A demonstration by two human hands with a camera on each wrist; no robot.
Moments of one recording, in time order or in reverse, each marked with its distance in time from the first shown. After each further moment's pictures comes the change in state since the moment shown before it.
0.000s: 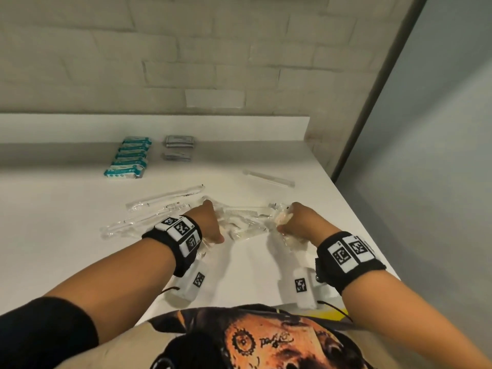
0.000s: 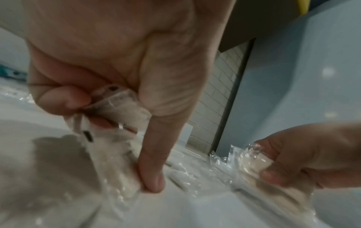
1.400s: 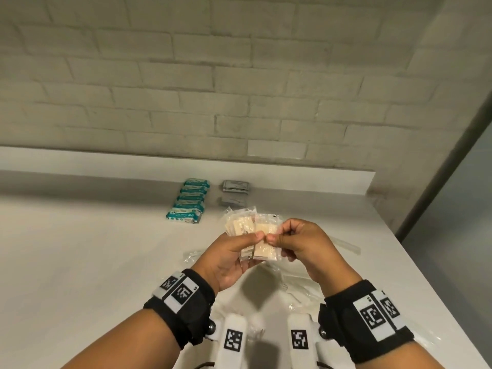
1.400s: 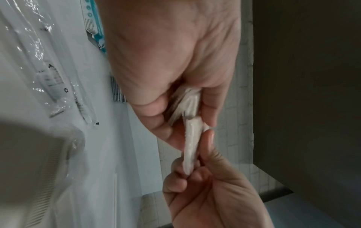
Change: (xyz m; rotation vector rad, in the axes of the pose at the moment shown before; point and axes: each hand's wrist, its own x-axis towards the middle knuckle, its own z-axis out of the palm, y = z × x) left_hand -0.020 -0.053 -0.069 -1.798 -0.083 0.302; right_hand 0.000 -0.156 -0.008 0.928 -0.111 -0.437
